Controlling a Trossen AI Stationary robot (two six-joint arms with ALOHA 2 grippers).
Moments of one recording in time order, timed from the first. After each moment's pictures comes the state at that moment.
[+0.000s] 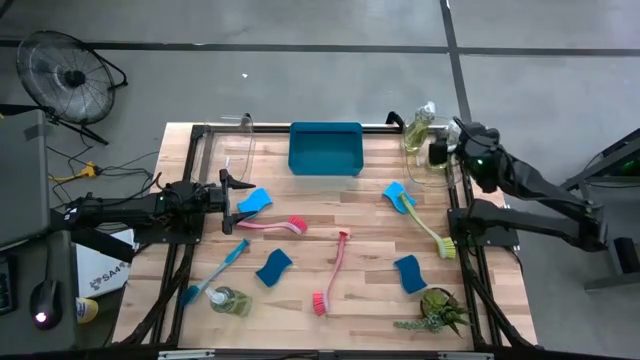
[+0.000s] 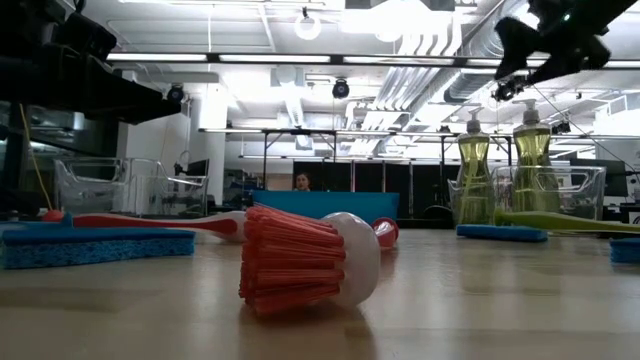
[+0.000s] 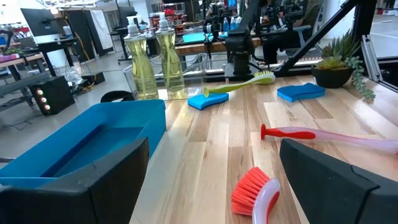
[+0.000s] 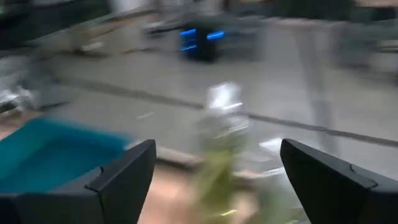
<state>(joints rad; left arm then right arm) 0.07 0.11 0.01 0.05 -0.08 0.13 -0.43 0.55 0.71 -0.57 0.75 0.33</state>
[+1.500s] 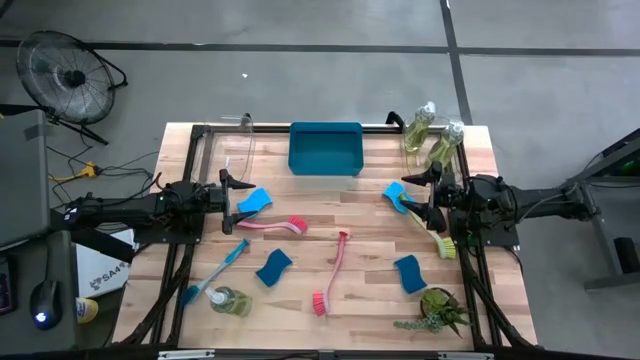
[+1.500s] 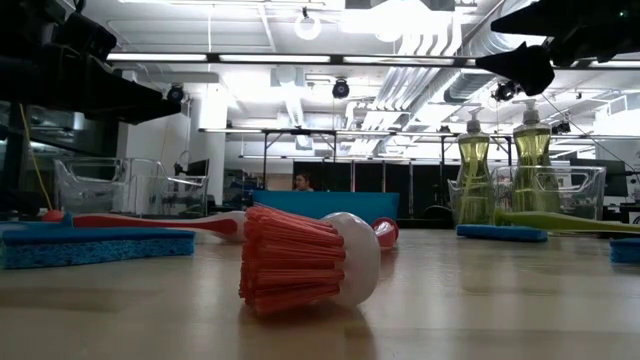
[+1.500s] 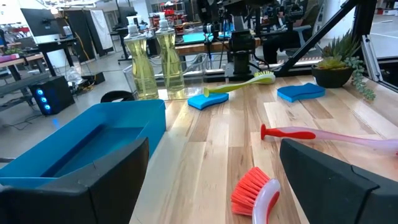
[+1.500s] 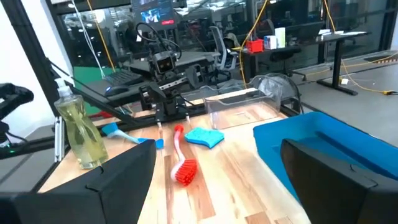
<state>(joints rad) 0.07 0.11 0.01 0.05 -0.08 0.13 0.03 0.33 0.28 0.04 0.21 0.18</state>
